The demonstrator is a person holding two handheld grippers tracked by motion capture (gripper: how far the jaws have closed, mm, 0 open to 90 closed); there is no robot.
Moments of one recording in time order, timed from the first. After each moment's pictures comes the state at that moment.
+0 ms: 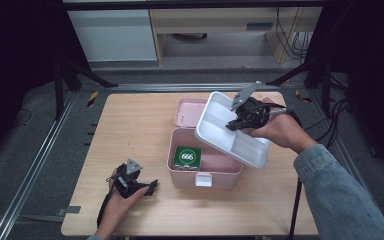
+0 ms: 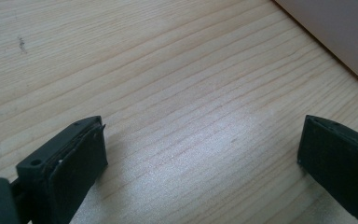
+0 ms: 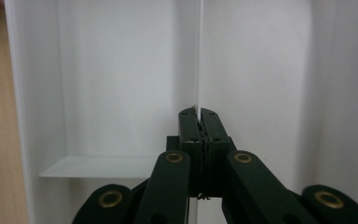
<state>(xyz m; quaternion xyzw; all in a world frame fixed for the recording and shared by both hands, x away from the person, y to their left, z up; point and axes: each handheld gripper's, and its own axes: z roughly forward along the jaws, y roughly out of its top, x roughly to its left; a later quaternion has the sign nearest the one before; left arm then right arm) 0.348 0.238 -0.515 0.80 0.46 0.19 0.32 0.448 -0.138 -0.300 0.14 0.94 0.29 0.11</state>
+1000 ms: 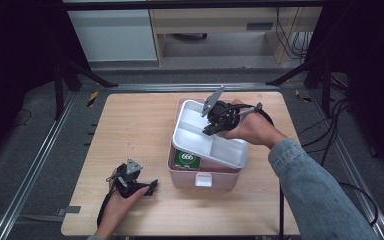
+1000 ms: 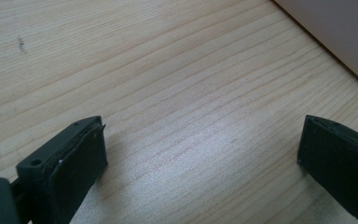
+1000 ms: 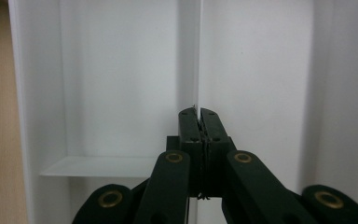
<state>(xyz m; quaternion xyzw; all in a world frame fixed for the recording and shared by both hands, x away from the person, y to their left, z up) 0.348 0.238 -0.515 0.80 0.46 0.19 0.33 0.454 -0.074 -0.314 0.08 0.96 0.27 0.09</state>
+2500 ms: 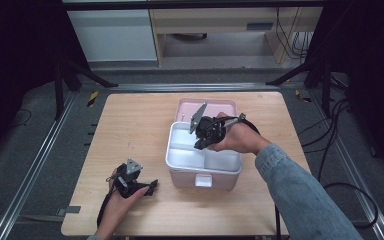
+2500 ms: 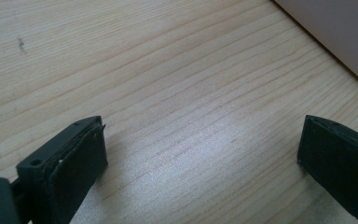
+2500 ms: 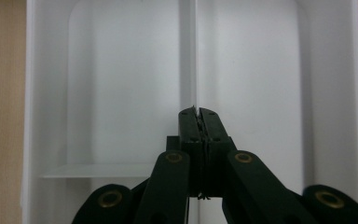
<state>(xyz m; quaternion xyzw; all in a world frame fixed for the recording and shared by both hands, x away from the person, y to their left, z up) 0.348 0.238 -0.515 0.80 0.46 0.19 0.32 0.448 -0.044 -0.355 0.03 0.97 0.23 0.05</state>
